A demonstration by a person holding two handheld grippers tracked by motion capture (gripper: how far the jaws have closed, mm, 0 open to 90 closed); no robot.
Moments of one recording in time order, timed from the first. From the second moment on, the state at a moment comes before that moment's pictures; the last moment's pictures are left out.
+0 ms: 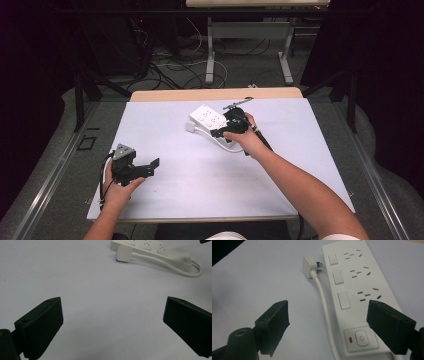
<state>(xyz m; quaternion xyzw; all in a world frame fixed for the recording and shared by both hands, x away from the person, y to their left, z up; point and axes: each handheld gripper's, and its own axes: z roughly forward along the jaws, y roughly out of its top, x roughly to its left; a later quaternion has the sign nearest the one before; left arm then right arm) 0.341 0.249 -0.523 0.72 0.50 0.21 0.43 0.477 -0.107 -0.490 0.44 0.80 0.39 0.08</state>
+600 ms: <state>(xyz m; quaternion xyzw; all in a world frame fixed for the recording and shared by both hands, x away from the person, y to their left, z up) 0.340 0.248 -0.522 0.72 0.50 0.21 0.43 0.459 -0.116 -0.479 0.45 0.80 0.39 0.11</state>
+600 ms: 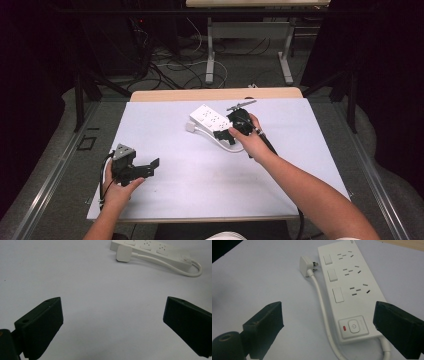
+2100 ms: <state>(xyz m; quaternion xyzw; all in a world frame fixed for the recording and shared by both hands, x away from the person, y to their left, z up) 0.339 0.245 -0.523 0.72 0.50 0.21 0.43 0.399 -0.198 -0.502 0.44 0.79 0.40 0.13</state>
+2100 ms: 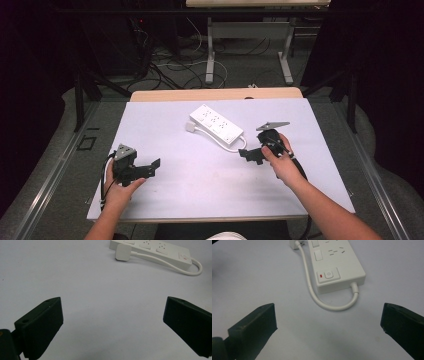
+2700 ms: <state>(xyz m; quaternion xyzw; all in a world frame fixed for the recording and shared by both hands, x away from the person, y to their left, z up) 0.339 0.244 -0.523 0.73 0.50 0.20 0.42 0.373 -0.231 -0.522 0.45 0.78 0.41 0.15</state>
